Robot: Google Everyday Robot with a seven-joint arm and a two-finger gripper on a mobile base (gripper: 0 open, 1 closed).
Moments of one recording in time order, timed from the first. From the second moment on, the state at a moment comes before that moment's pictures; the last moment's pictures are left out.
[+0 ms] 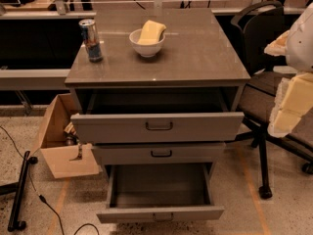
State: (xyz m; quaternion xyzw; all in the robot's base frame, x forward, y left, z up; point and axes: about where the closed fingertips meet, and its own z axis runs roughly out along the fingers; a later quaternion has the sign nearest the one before) arm 0.438 -0.216 0.978 -0.60 0.78 -0.04 0.16
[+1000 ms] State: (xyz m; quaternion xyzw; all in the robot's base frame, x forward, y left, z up) arm 0.538 -0.258 1.008 -0.50 0.80 -0.03 0.32
